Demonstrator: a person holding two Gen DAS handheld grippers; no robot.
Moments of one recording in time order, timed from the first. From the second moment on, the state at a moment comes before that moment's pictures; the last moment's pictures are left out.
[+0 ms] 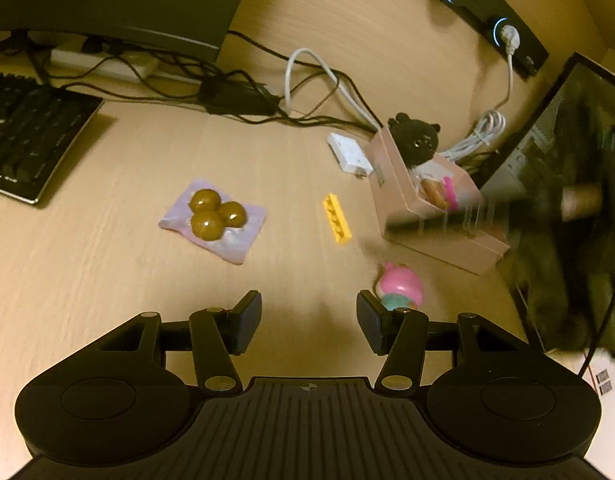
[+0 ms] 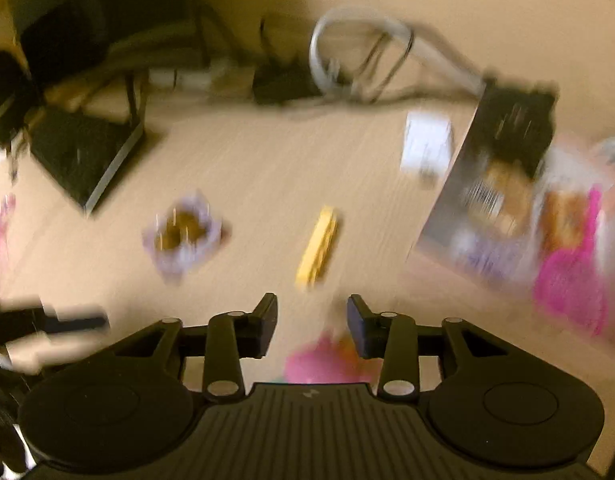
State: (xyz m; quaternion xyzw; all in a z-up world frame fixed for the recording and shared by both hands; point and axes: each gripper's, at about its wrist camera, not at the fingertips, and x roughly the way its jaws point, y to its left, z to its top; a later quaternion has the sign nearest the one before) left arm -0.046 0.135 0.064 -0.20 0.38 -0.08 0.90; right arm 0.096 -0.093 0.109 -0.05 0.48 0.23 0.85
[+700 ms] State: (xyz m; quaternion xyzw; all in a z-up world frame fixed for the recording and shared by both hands) left arm -0.086 0.187 0.065 -0.26 0.35 0.01 0.90; right arm 0.320 -0.052 0.067 -0.13 0.54 0.11 0.82
